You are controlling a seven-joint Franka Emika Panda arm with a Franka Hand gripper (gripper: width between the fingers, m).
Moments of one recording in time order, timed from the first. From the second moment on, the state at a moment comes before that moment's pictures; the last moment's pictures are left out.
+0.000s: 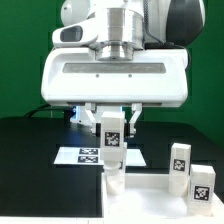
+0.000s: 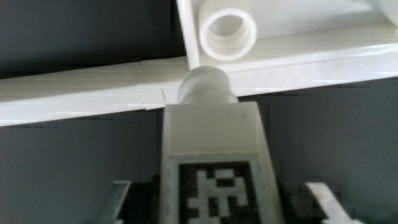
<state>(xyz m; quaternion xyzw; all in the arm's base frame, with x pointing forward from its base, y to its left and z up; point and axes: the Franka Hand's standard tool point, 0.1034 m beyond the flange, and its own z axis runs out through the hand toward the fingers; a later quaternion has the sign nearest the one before) 0.626 -0.018 0.133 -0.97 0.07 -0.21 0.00</state>
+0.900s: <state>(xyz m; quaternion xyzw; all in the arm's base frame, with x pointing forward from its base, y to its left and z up) 0.626 -0.004 0.096 -0.98 0.07 -0.20 0.00</state>
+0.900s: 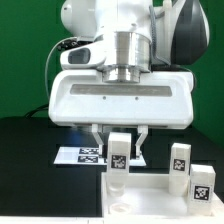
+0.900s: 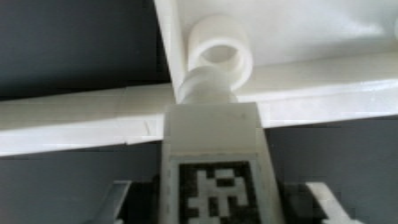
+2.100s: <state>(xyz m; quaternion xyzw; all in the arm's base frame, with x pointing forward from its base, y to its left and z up) 0.625 -0.005 0.073 -0.97 0.06 -0.24 -0.03</state>
